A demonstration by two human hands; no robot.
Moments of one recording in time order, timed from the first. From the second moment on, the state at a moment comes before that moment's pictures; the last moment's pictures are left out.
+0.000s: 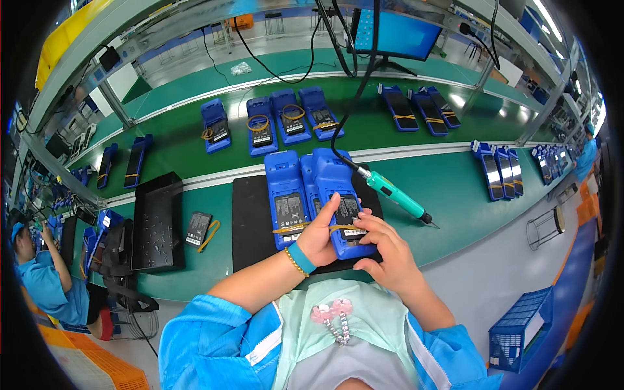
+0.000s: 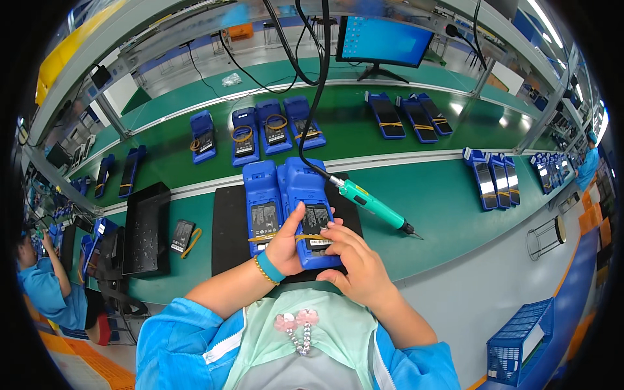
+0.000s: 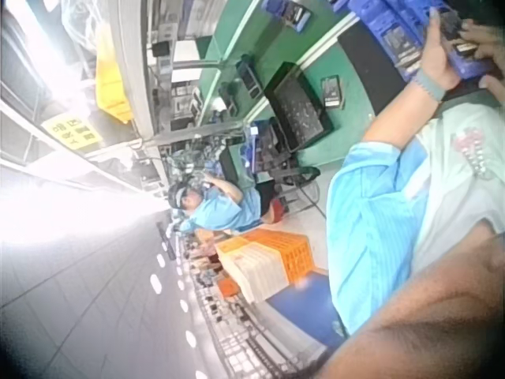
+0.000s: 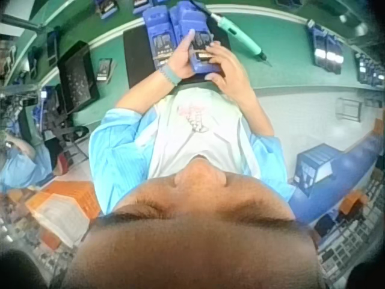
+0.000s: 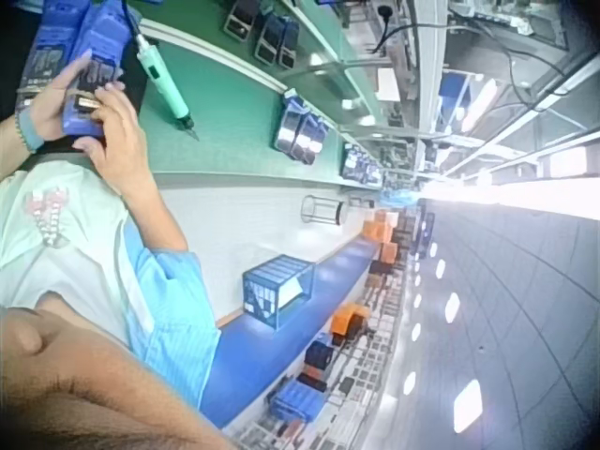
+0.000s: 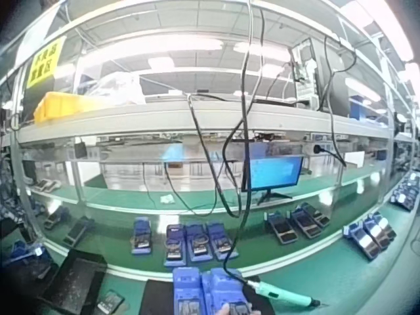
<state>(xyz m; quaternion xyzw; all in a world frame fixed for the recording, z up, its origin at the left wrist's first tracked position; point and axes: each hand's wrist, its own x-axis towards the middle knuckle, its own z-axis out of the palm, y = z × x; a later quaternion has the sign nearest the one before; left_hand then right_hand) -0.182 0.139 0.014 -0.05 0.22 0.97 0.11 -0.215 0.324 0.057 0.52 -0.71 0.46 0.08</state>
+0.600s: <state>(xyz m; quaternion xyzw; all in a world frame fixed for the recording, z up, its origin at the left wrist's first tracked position) -0.130 0.089 0.045 -0.11 0.30 0.95 -0.03 -0.207 0.259 0.092 0.57 -0.67 0.46 -0.13</state>
